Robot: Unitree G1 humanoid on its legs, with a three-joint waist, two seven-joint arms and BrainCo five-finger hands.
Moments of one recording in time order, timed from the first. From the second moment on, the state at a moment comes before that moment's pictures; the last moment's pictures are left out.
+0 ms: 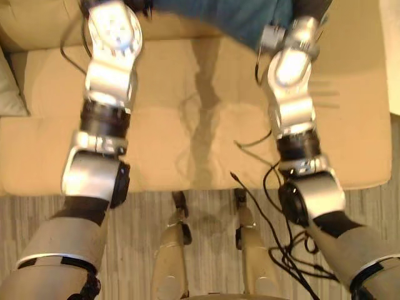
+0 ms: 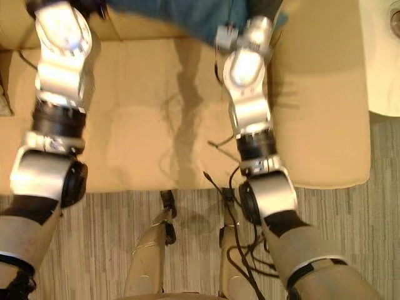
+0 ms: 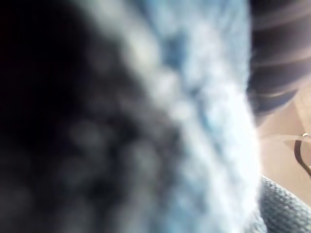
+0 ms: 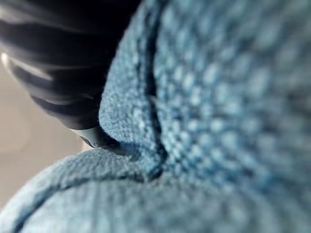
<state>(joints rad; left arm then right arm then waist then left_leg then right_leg) -1.42 0.44 -0.09 0.57 -0.05 -0.25 0.59 -1.31 -0.12 -0.04 0.51 -0.13 -0.22 -0.61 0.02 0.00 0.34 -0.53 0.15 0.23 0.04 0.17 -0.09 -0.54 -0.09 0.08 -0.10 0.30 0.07</state>
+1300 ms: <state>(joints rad) -0.54 0.43 0.16 0.14 -0.21 -0.34 0.35 -0.61 -0.36 0.08 0.17 0.10 -0.24 -0.27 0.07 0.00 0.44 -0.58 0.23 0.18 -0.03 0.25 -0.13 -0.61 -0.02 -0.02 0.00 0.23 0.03</state>
